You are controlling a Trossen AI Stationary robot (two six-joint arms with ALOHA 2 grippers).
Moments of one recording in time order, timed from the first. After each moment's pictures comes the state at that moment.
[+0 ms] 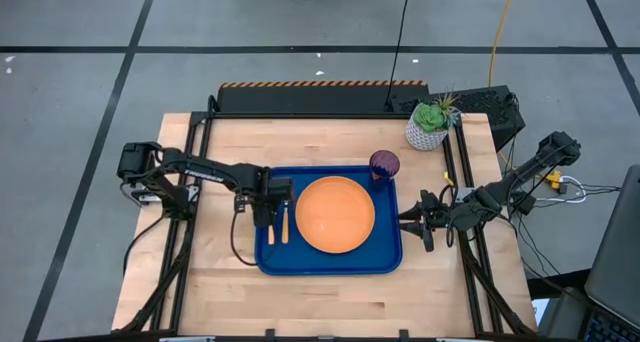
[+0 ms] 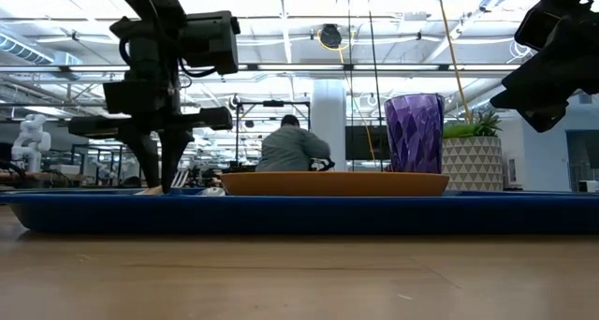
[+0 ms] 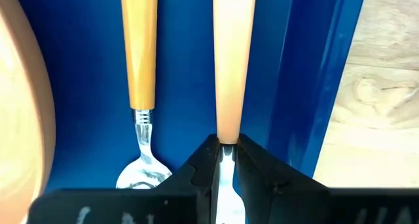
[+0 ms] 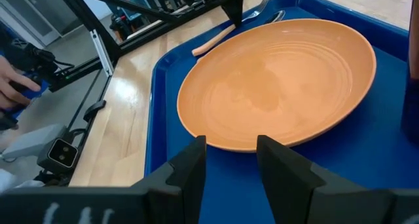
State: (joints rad) left arm 0.04 1.62 0.92 -0.74 0.02 1.54; right arm 0.58 0.56 0.14 0.00 0.52 0.69
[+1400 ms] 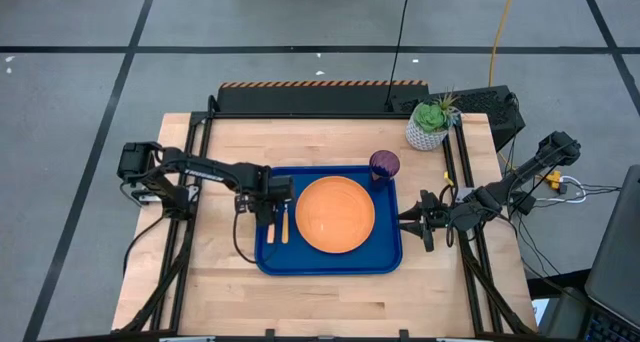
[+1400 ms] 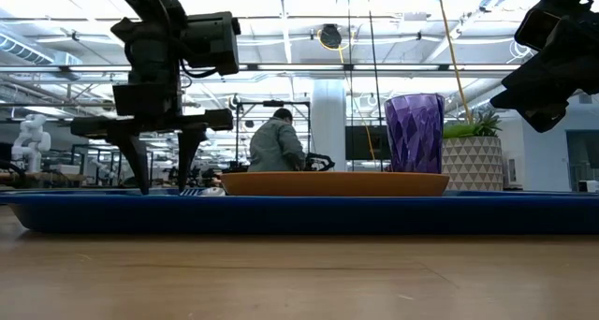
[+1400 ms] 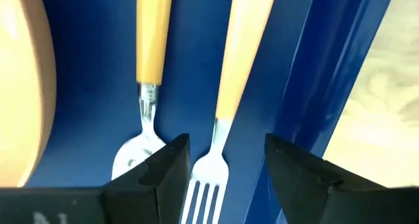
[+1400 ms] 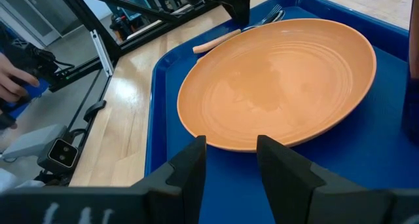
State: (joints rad) left arm 0.05 1.62 0.92 -0.74 -0.02 1.46; right arm 0.58 0.56 0.14 0.00 0.52 0.70
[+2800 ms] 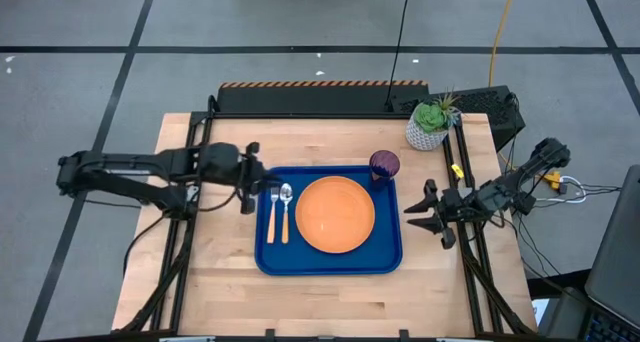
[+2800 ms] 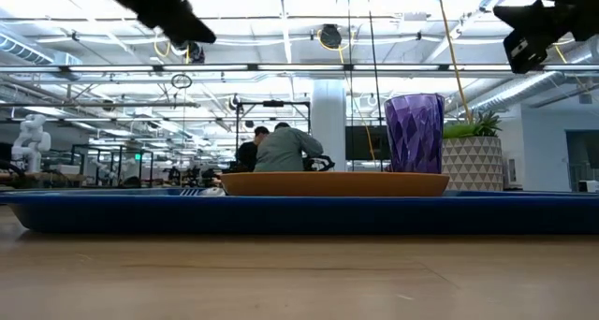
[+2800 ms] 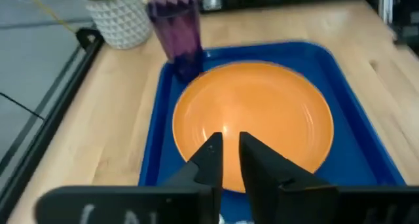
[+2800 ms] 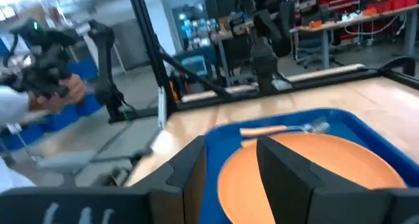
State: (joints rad) left arm 0.07 0.96 0.78 -0.32 0.03 0.13; right arm 0.58 0.28 0.14 0.12 0.45 0.26
